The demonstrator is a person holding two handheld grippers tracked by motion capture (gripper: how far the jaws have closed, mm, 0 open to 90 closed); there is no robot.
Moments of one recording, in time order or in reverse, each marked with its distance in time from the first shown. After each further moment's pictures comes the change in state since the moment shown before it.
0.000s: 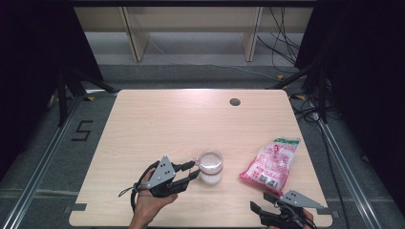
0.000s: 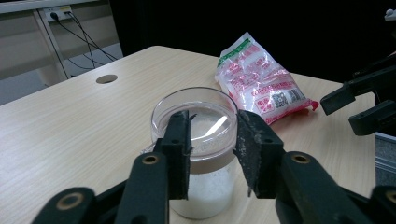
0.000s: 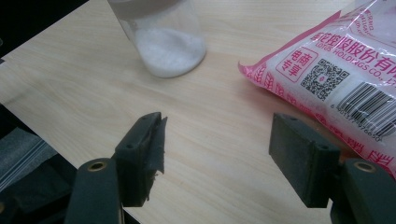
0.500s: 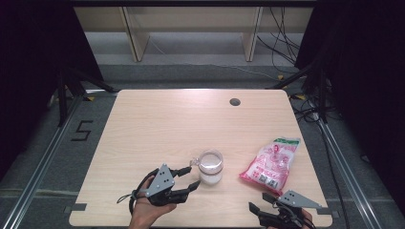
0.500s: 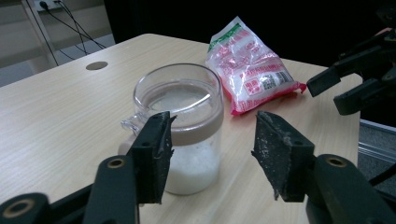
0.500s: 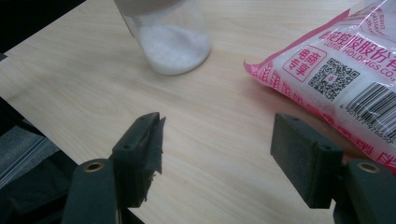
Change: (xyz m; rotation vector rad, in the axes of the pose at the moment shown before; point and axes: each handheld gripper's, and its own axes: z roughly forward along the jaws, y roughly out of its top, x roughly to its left) left arm -0.012 -0.014 -0.008 0.044 -0.018 0.003; right arm 0.002 0.000 0.002 0.012 0.006 -0.023
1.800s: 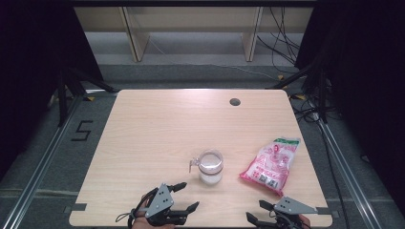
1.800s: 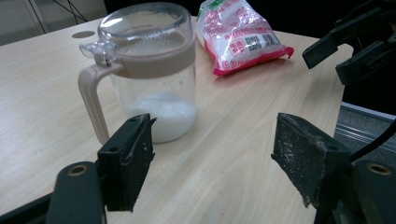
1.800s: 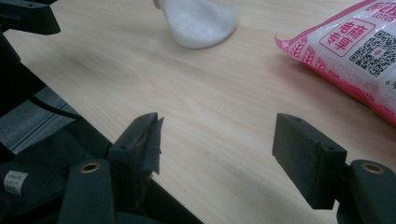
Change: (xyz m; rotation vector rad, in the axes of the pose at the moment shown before) left arm -0.027 -0.044 -0.009 0.028 0.008 -0.043; right arm 0.011 -0.011 -0.004 0.087 0.046 -0.046
